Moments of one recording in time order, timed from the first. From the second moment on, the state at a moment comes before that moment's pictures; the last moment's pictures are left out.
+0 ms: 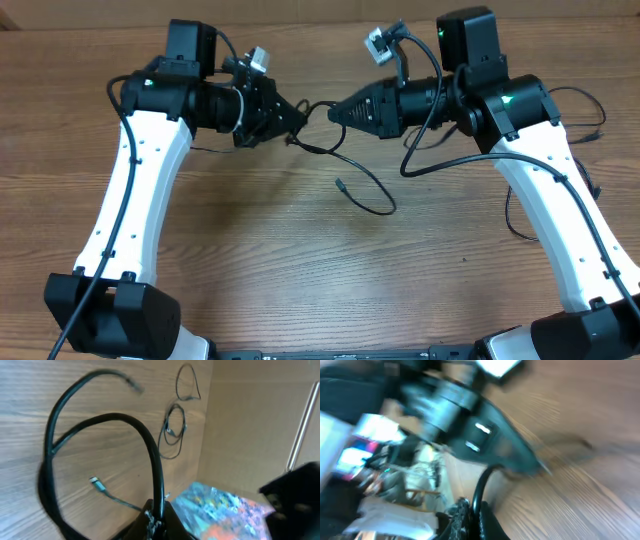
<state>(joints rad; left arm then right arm) -0.12 1.71 1.67 -1.06 0.90 -0.52 0.32 1.63 1.67 -0.85 -1.00 0.15</state>
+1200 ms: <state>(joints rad) -0.06 1.52 1.67 -1.00 1.00 -0.30 0.36 1.63 1.67 -1.02 -0.69 -0.05</state>
